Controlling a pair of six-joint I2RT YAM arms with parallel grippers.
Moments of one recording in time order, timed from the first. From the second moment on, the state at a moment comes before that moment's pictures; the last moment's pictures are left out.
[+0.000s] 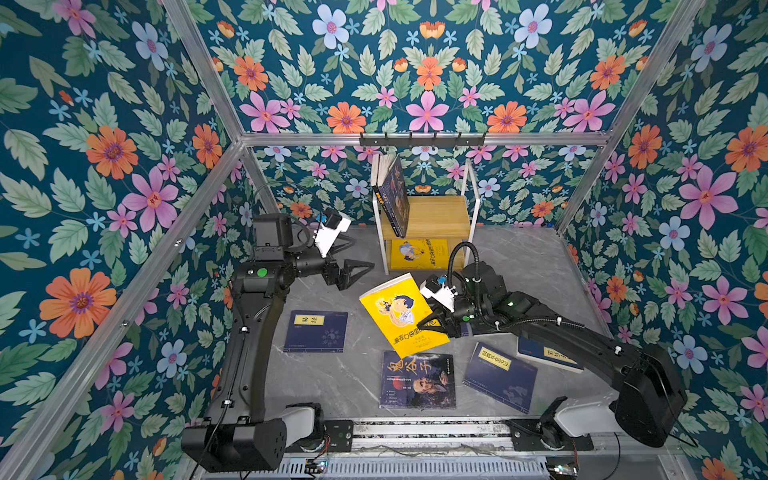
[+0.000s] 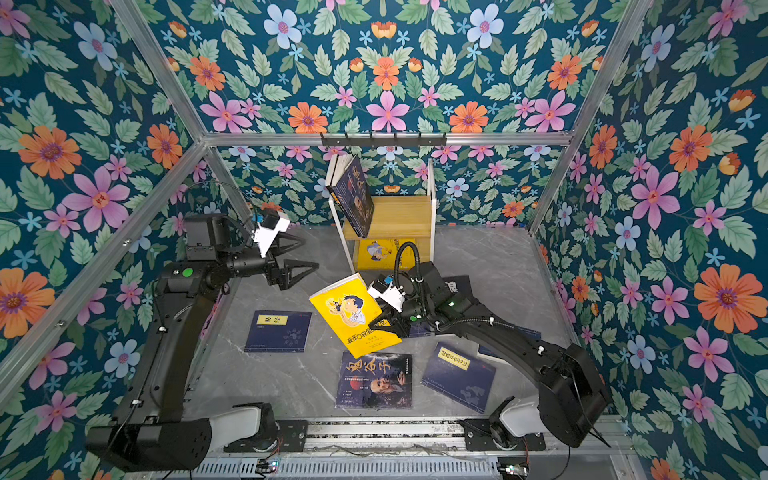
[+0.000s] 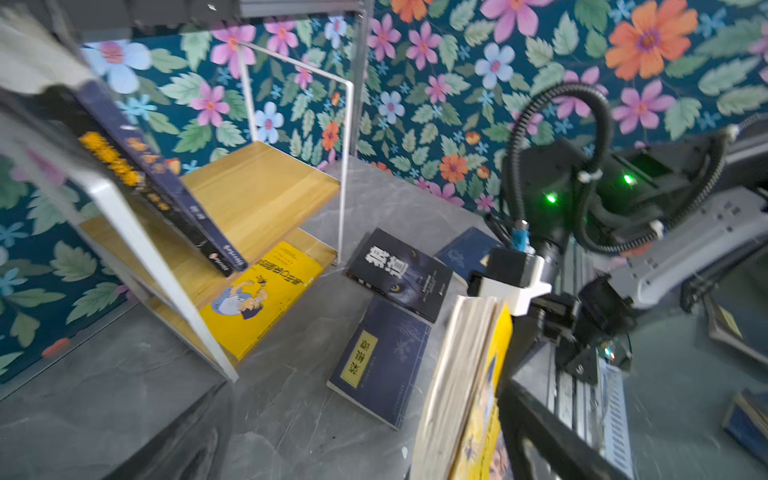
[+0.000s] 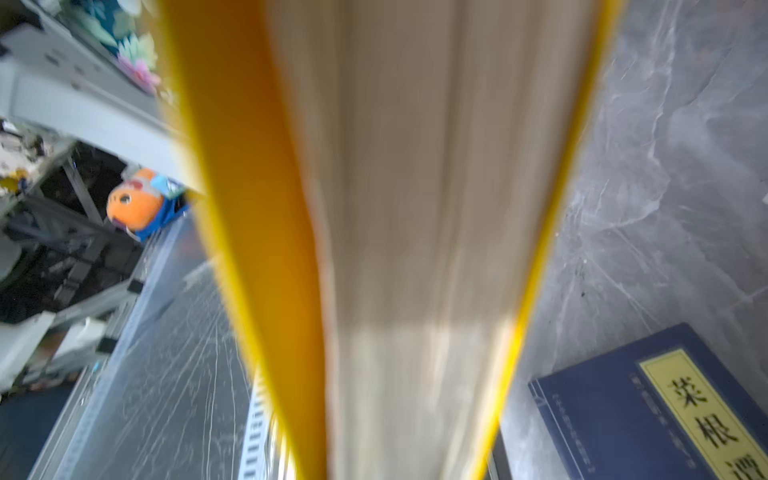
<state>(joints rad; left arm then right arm) -0.08 1.24 1.48 -0.88 1.01 0.47 0.68 1.40 1.05 -0.34 -0.81 -0.14</state>
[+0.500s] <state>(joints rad) -0.26 1.26 1.36 -1.08 0.92 0.75 0.73 1.49 1.21 -0.61 -0.81 -0.34</state>
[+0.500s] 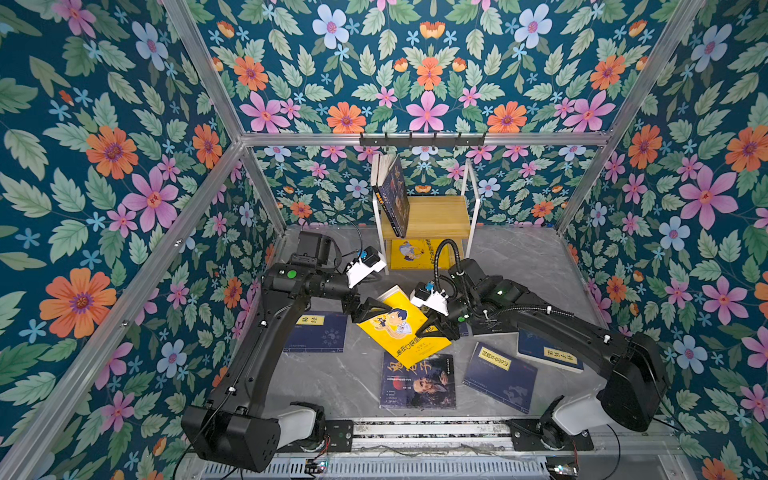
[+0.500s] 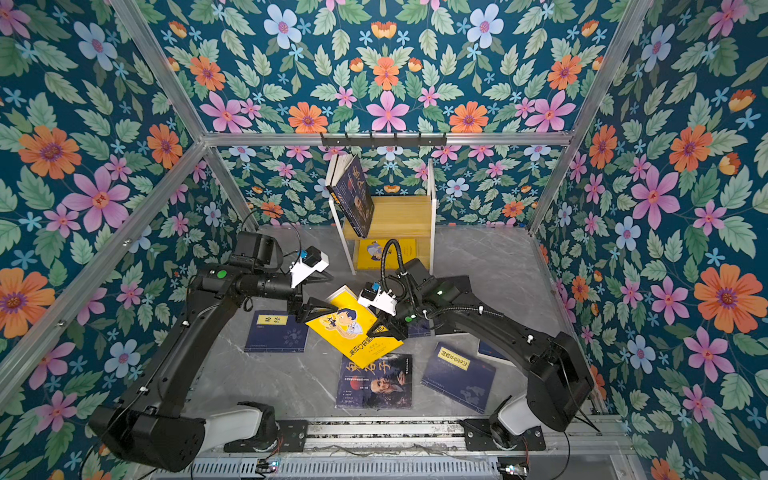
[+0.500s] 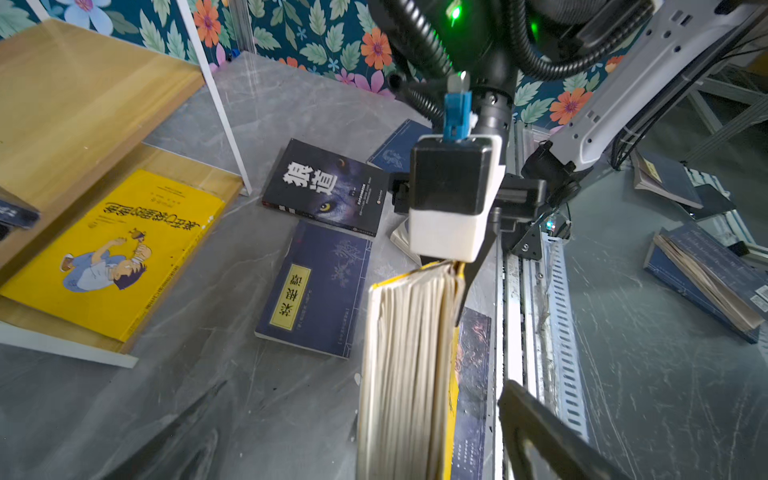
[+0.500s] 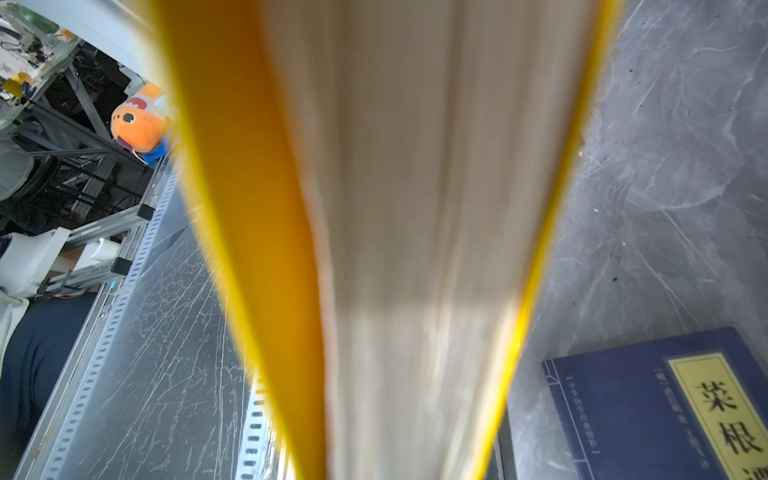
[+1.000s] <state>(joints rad) -0.29 1.24 1.26 -1.05 0.98 0.68 0.74 1.45 1.18 -0.61 -0.73 -0.36</state>
